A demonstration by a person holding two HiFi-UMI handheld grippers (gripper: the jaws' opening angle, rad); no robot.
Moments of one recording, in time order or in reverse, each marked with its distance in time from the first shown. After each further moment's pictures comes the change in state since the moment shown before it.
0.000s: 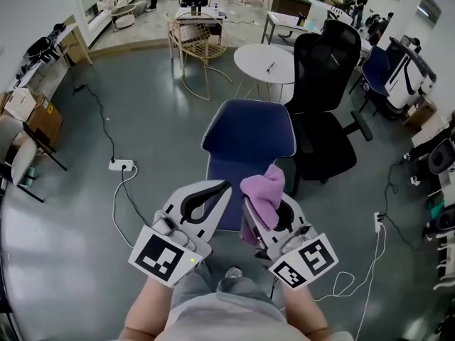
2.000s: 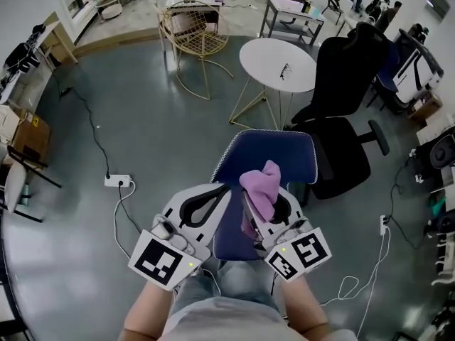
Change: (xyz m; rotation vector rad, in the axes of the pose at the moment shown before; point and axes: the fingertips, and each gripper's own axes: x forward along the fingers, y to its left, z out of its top) left arm 0.110 0.189 -0.046 -0.072 0.046 -0.044; right arm 0.198 -0.133 -0.045 0.004 0.103 -0.103
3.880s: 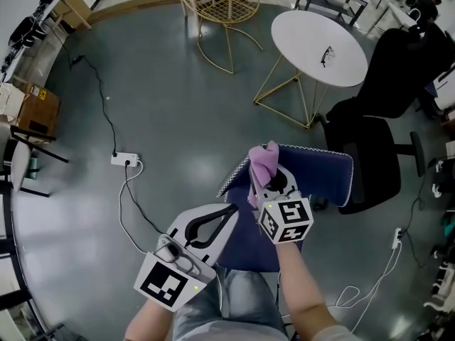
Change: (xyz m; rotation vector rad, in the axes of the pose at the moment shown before) left arm 0.064 0.068 -0.107 -0.070 0.146 0.091; right arm 0.158 -0.150 -0.172 0.072 0.264 -0.096
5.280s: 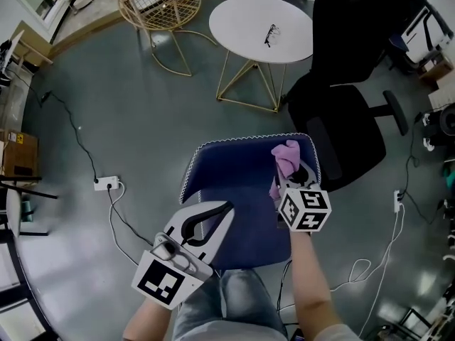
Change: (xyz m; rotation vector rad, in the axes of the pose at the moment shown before) left arm 0.077 -0.063 -0.004 0.029 0.037 -0.203; right arm -0.100 -0.174 -0.024 0.122 0.022 -0.367
